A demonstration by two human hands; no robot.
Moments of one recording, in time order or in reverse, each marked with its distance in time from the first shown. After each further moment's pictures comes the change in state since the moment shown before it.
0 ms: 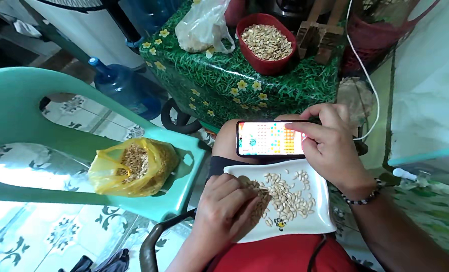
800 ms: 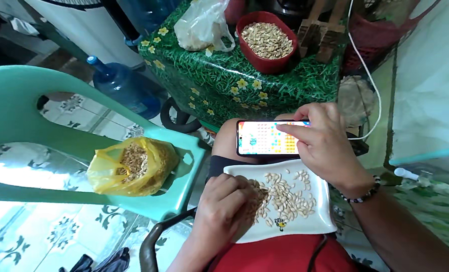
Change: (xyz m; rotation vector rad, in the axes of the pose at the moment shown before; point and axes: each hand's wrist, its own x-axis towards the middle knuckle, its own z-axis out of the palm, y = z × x) left_hand -0.002 -0.001 0.000 0.002 -0.022 -0.027; right_hand 0.008 -0.005 0.002 -0.100 -0.108 -0.089
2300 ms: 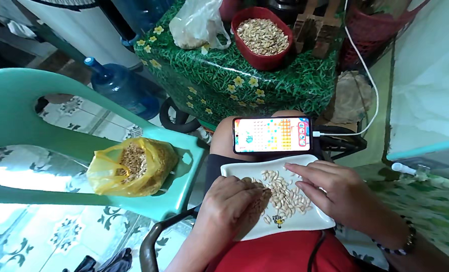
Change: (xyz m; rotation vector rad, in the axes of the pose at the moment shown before) left_hand 0.006 0.008 0.004 0.004 -0.056 0.049; right_hand -0.079 -0.012 -0.017 0.225 -0.118 -0.051
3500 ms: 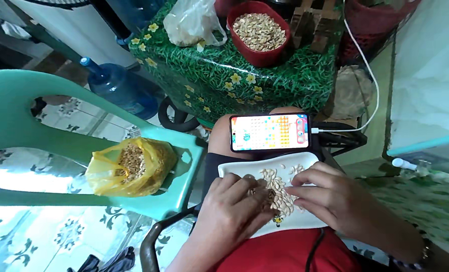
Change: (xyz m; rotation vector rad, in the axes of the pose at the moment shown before) left_hand 0.002 0.010 -0.002 0.101 -0.142 -0.002; right_hand -0.012 -0.005 -0.006 0.016 -0.146 -0.099
